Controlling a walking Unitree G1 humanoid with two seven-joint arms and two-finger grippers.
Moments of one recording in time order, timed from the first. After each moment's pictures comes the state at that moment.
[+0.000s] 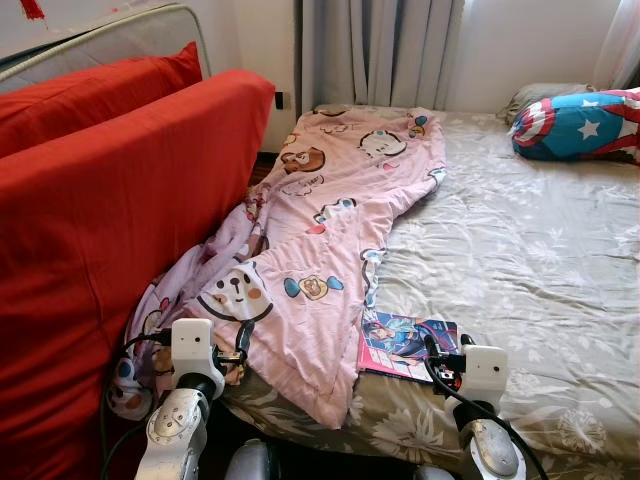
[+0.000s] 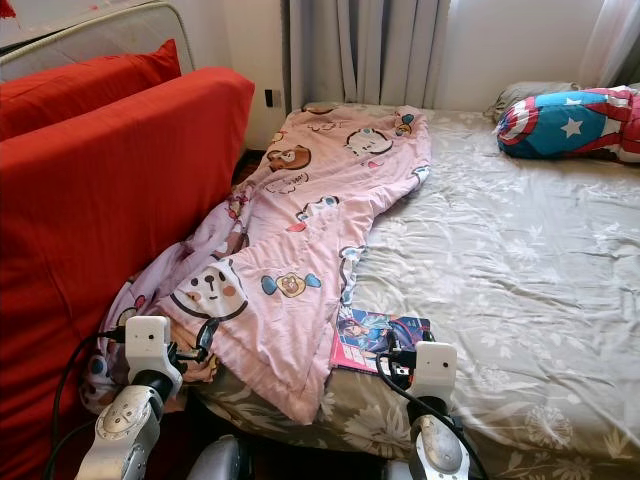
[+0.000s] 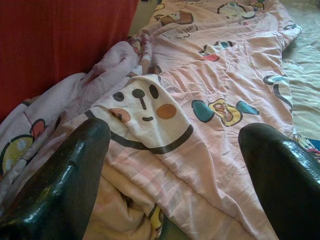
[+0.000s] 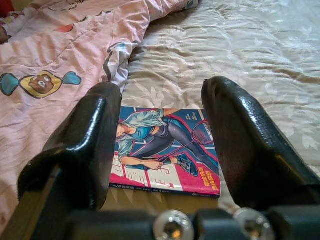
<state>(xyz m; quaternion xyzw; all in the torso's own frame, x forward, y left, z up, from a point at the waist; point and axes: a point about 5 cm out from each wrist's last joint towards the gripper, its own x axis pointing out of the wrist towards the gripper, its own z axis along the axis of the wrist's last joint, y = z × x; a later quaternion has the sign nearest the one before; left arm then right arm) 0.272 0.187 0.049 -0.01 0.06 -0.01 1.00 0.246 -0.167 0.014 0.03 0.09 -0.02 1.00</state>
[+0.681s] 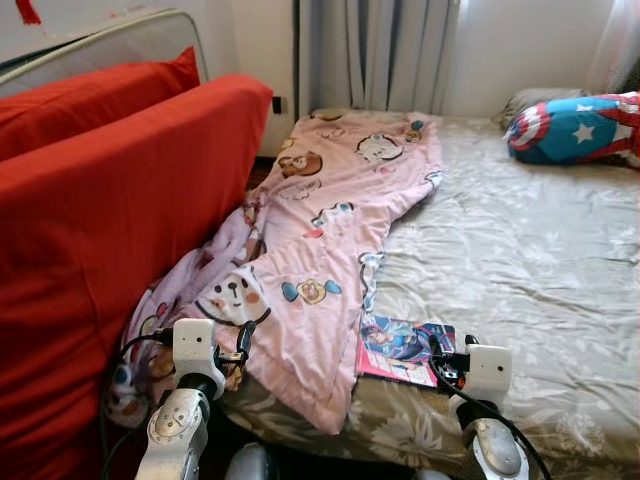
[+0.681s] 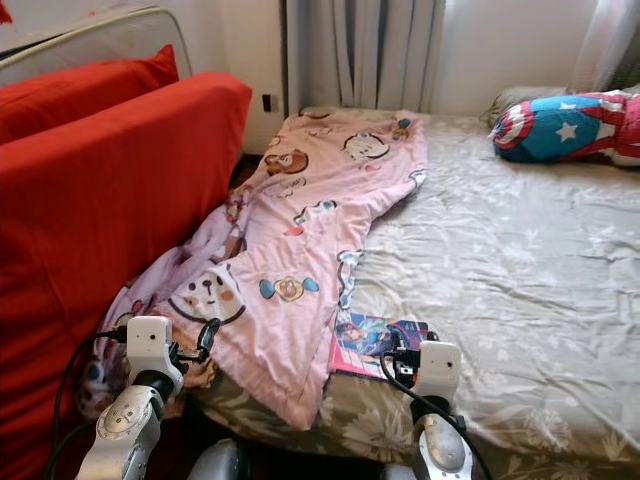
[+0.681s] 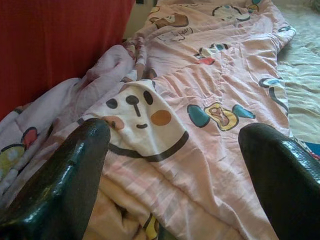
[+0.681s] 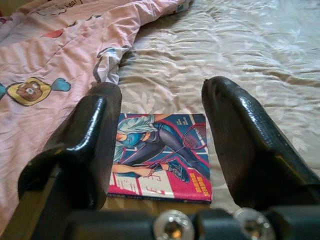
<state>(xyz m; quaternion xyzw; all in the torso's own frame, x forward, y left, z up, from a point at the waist) 0.272 0.186 0.049 -0.01 0.06 -0.01 1.00 0.248 -0.171 0.015 0.03 0.09 -0.03 1.00</state>
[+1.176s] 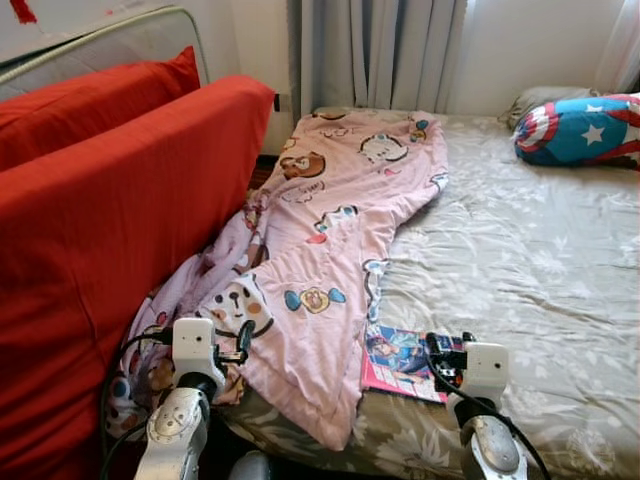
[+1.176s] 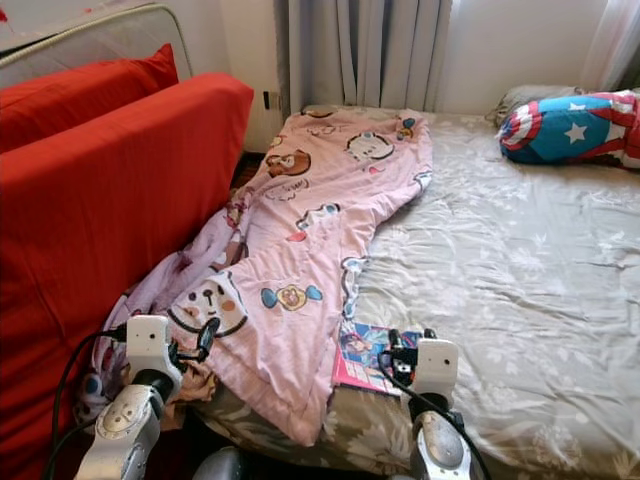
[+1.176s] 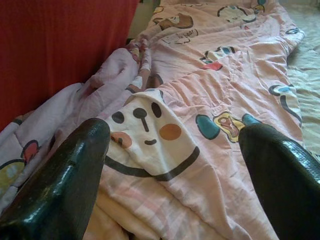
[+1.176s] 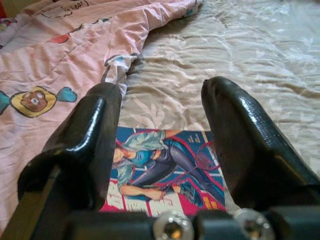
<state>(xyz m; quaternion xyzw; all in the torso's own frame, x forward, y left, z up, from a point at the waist) 0.273 0.187 0.050 0.00 0.06 -0.02 1.00 0.251 -0.170 0.016 0.02 0.09 -0.02 1.00</state>
